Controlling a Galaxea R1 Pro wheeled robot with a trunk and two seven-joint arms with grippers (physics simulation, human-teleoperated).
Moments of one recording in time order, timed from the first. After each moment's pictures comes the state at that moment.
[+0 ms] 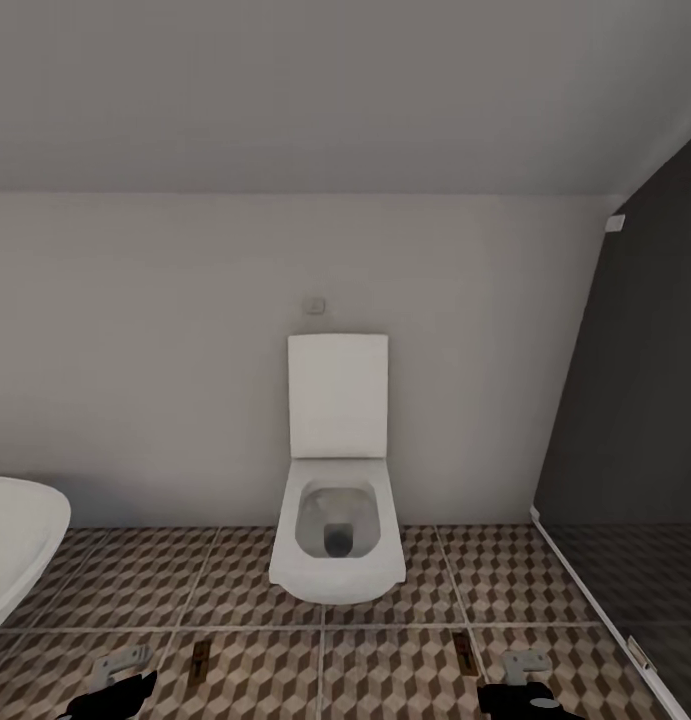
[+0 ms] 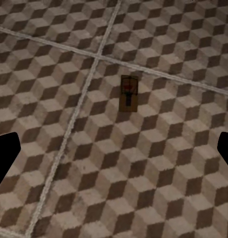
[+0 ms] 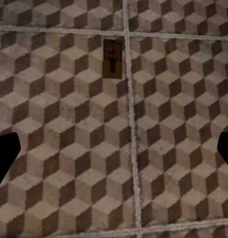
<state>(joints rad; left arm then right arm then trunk) -0.51 0.25 -0.22 -0.01 0.52 -0.18 -0.12 -0.58 -0.08 -0.11 0.07 0.16 -0.11 -0.06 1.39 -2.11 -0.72</state>
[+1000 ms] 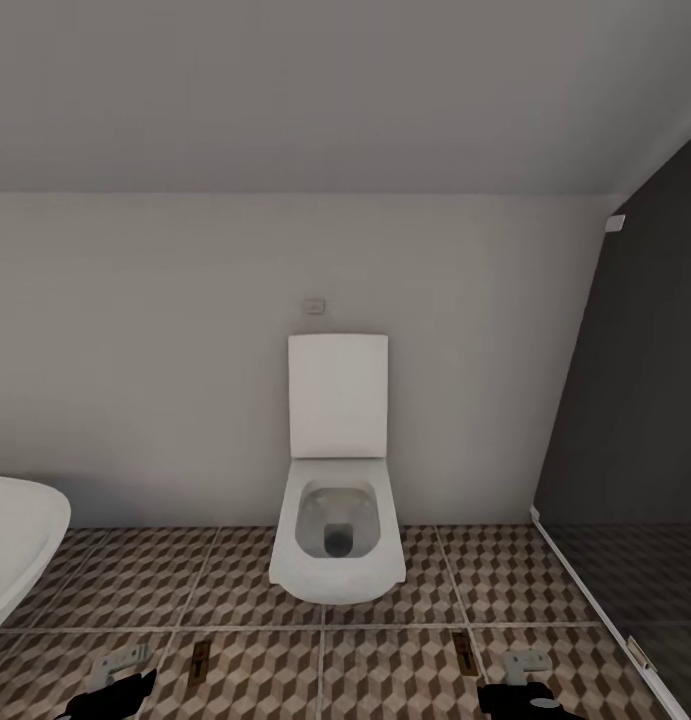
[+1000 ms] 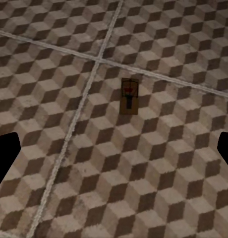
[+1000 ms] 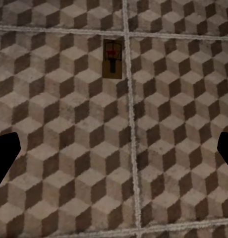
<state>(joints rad) -0.51 0.26 -0.22 -0.01 0.52 -0.19 -0.12 -0.58 -0.08 -0.11 0.07 0.16 -0.11 -0.06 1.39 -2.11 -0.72</state>
